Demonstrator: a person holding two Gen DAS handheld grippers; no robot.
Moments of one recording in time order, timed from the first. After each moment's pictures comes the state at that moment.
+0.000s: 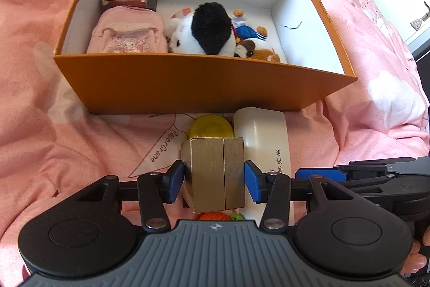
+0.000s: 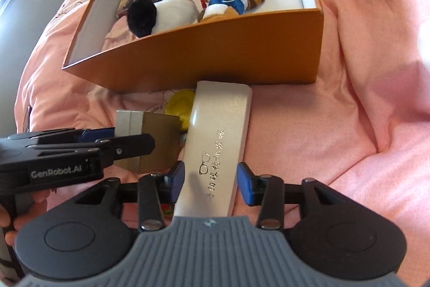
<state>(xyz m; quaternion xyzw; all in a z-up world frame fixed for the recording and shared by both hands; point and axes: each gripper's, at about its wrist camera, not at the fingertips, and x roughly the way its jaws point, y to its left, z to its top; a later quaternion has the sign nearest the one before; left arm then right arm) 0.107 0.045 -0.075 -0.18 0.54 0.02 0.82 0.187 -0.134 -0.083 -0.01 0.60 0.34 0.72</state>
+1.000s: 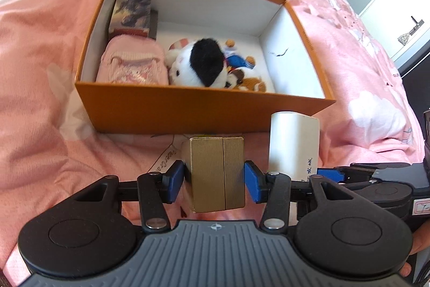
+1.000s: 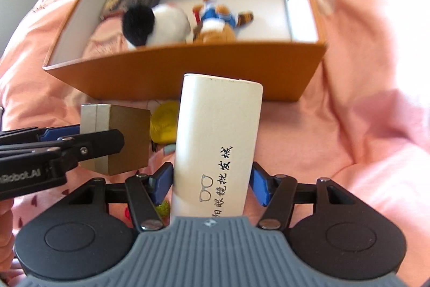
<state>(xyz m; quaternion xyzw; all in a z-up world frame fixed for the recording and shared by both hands) 0.095 0.052 -0.044 -0.19 0.49 0.00 0.85 0.176 -0.125 -0.054 -0.07 0.56 0.28 0.77</state>
